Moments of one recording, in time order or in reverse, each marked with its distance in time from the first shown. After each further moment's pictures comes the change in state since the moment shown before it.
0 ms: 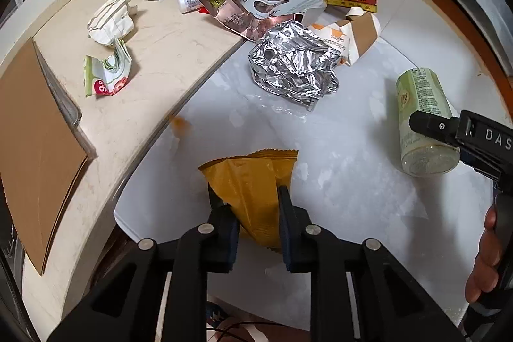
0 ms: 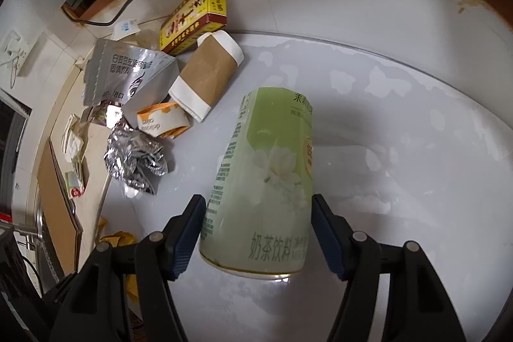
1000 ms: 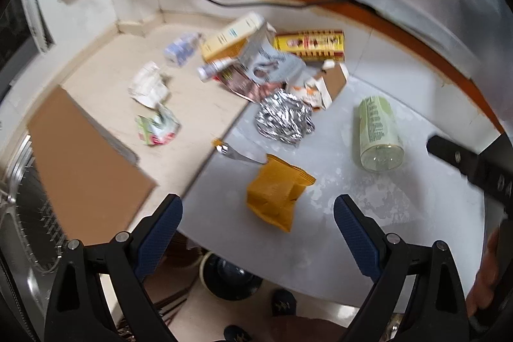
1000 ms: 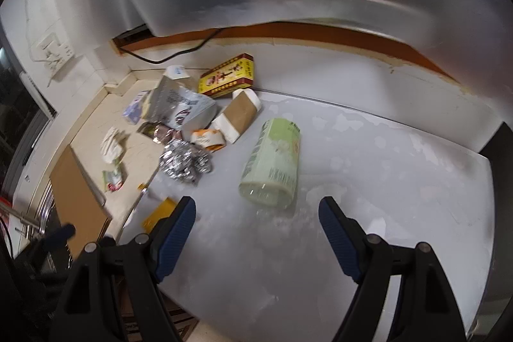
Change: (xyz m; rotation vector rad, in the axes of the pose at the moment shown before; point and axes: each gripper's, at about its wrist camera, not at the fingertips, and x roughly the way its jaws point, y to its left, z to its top) left arm -0.095 -0.008 -0.002 0.097 -0.160 0.043; right arm -0.106 0.021 -0.048 -0.052 -0.244 -0.028
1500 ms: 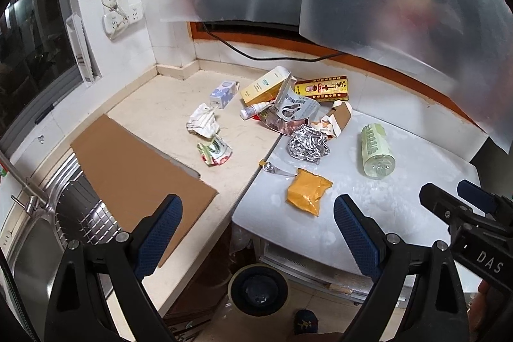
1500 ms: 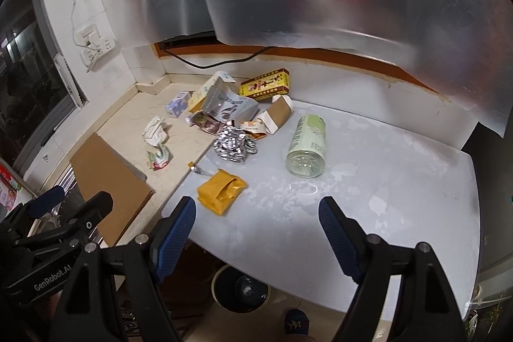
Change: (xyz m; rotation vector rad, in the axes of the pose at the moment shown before) left arm -0.120 0.038 -0.041 0.015 -0.211 0.083; right arm -0.092 0.071 -0.074 -0.067 -0.116 -0.006
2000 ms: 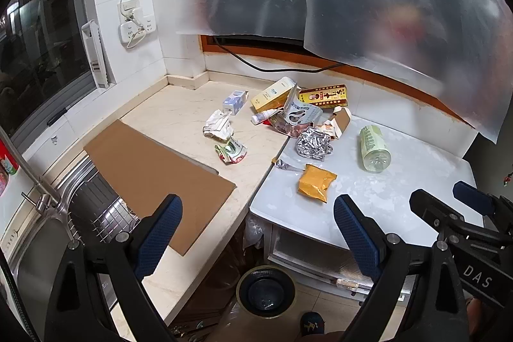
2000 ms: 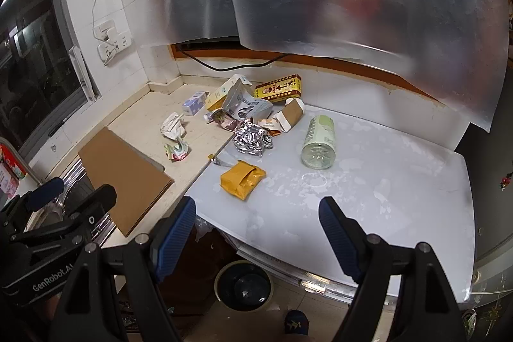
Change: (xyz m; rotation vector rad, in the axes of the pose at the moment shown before) left arm -0.054 0.029 -0.033 0.016 -0.081 -0.003; right arm -0.041 0.045 -0.034 -0.039 -0.058 -0.017
